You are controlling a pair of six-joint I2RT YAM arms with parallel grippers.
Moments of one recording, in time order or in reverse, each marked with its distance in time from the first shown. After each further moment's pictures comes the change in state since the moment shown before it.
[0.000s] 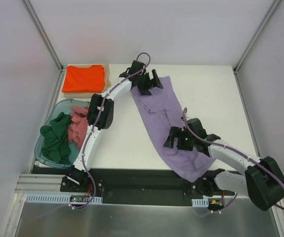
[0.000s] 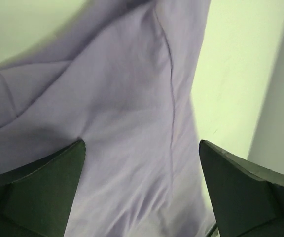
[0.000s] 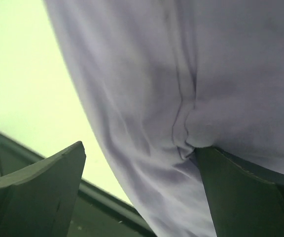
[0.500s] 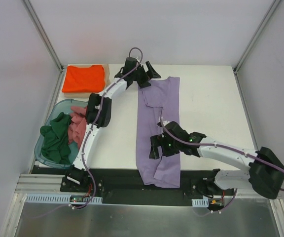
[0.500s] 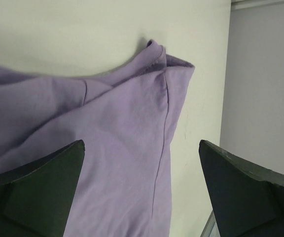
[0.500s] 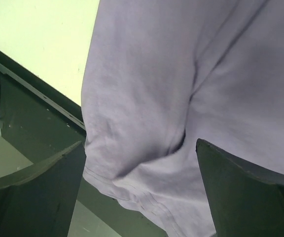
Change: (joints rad) left arm 0.058 0.216 0.241 0.324 0.096 -0.198; right arm 0.438 0.150 0.217 -0.106 0.033 0.032
